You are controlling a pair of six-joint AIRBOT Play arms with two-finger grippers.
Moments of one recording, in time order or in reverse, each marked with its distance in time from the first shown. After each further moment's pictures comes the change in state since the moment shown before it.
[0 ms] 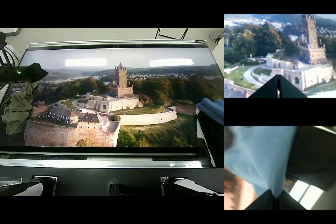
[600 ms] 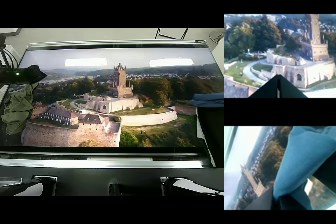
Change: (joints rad) left arm 0.017 0.000 0.000 0.008 -0.034 -0.009; right arm 0.167 -0.049 0.099 0.422 -0.193 -0.005
